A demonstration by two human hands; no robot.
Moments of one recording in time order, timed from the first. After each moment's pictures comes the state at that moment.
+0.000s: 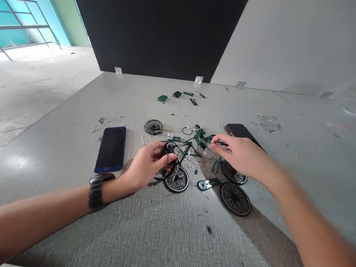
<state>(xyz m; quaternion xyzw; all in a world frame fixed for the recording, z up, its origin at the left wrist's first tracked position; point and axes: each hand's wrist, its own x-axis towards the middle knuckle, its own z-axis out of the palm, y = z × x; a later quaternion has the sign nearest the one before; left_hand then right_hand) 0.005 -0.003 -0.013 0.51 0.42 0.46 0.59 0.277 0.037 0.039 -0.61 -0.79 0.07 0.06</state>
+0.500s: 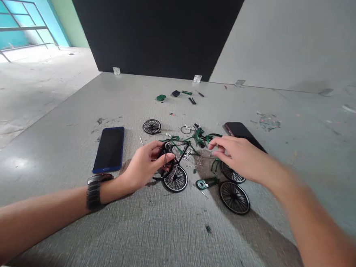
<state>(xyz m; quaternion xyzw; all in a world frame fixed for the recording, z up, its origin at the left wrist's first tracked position) 0.004 -0.002 -0.019 0.53 0.43 0.44 0.58 0.283 0.034 0.036 -0.53 -0.84 0.10 0.05</state>
